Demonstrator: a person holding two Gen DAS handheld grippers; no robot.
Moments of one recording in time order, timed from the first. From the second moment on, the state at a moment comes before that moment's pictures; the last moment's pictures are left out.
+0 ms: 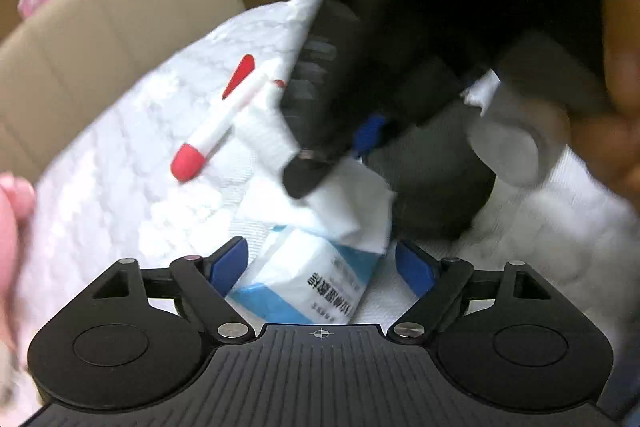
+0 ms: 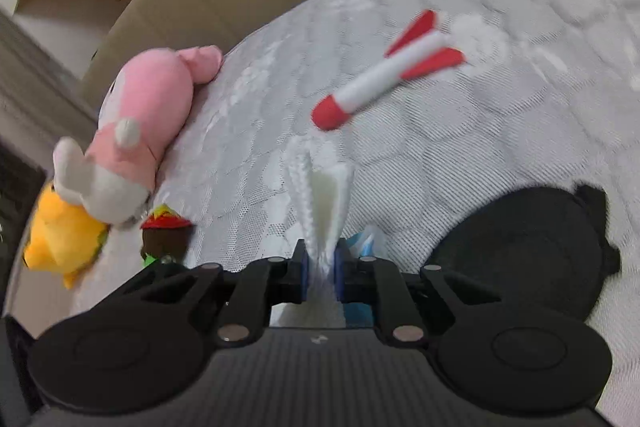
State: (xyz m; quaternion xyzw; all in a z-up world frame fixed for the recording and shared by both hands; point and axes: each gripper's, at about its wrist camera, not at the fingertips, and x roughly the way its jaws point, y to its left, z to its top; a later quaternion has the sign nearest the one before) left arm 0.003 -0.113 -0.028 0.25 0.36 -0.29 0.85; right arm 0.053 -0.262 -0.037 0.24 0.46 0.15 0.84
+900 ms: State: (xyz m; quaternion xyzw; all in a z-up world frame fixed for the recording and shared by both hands) left arm 0.047 -0.049 -0.048 -0.01 0.56 -0.28 0.78; right arm 0.032 -0.261 -0.030 0.14 0.47 0.08 0.87
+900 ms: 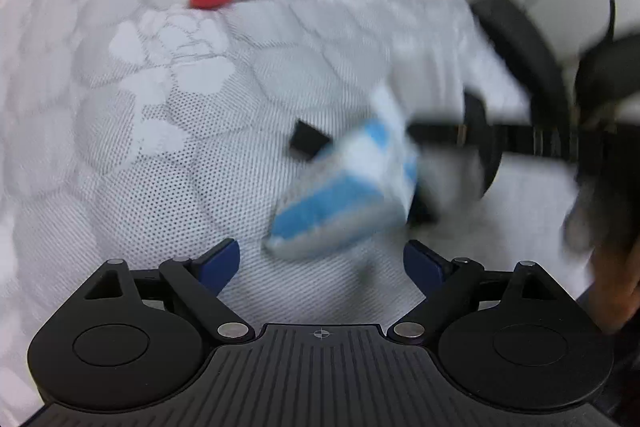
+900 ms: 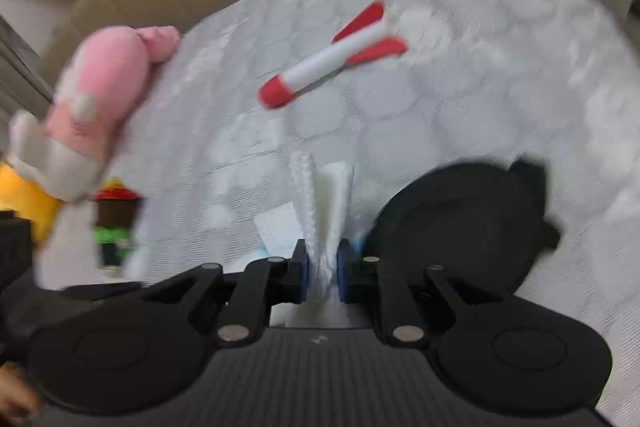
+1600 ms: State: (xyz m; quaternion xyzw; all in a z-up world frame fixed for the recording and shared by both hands) left arm 0.068 -0.042 -0.046 -0.07 0.52 -0.30 0.80; right arm 0.032 -0.268 -0.028 0.13 0.48 0.08 0.87
